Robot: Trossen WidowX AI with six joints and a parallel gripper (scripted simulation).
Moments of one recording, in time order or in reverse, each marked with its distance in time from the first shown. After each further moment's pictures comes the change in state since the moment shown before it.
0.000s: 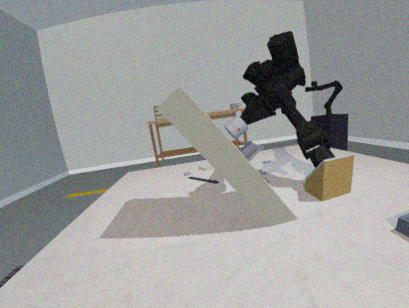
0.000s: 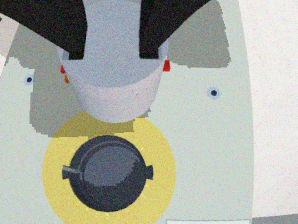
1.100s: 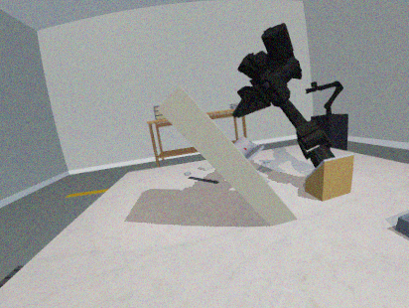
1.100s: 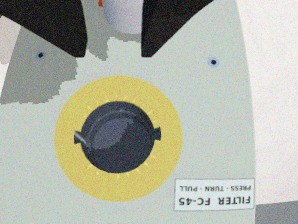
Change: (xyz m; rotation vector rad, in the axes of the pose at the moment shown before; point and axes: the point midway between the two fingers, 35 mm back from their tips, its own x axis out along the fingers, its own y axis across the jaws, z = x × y) arm -0.004 -0.004 0.022 0.027 -0.010 0.002
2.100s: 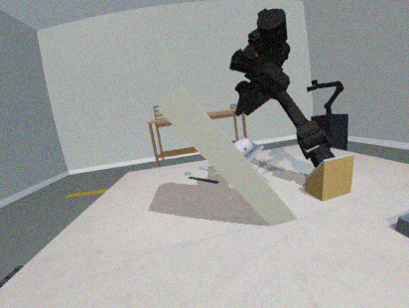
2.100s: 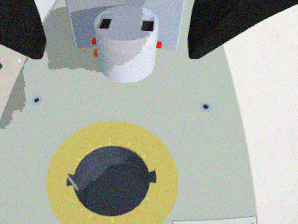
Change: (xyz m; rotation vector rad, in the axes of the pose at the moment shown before) arm -0.011 0.002 0.003 0.021 0.295 0.017
